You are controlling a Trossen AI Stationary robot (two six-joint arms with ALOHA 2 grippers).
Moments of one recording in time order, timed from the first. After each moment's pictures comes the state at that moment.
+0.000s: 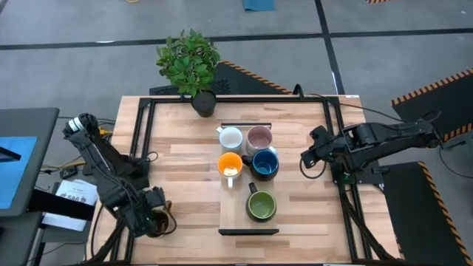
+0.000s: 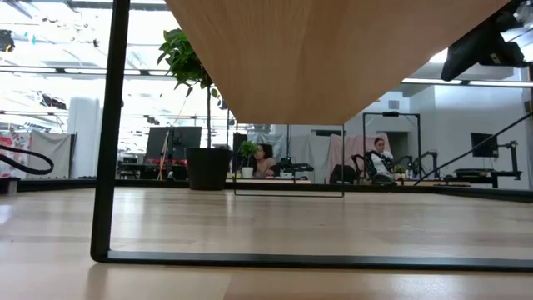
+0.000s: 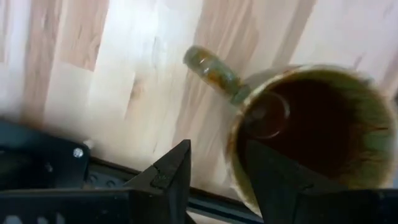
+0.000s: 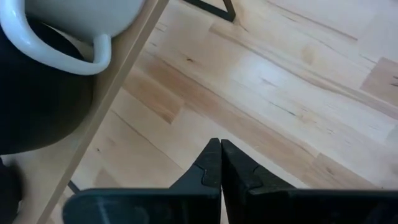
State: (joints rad) left arm -0.95 1.29 1.04 -1.14 -0.13 -1.29; right arm 0.15 0.87 0.91 -1.06 0.25 1.15
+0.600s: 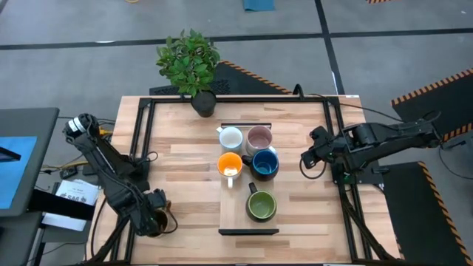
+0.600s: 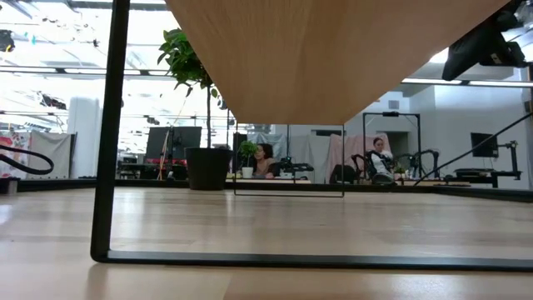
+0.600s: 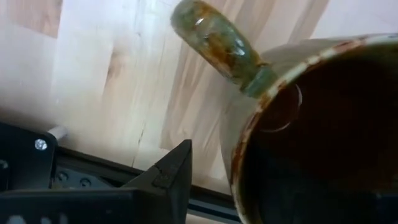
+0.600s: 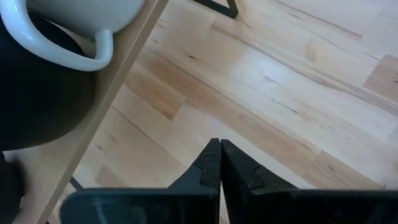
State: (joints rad) left arm -0.93 1.29 0.89 -0.99 -0.04 -1.32; right arm 0.15 0.87 0.91 -1.06 0.24 1.15
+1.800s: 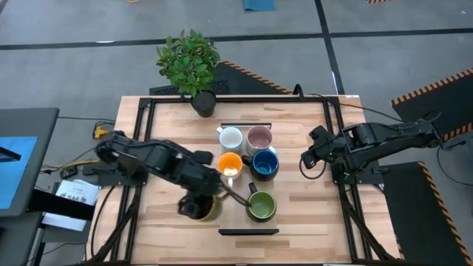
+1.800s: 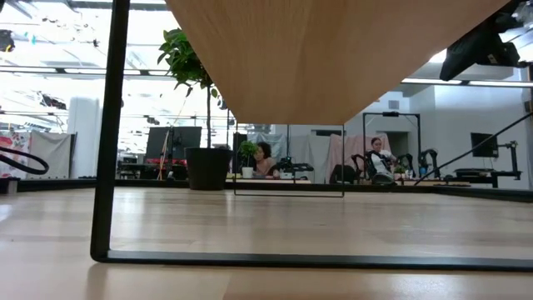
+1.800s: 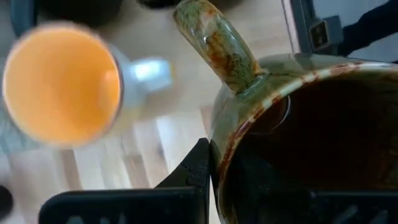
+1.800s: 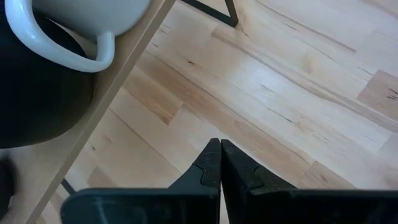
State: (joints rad) left arm -0.39 1.83 2.23 -1.52 -0.09 -0.15; right arm 0.15 0.87 0.91 -1.06 0.26 1.10
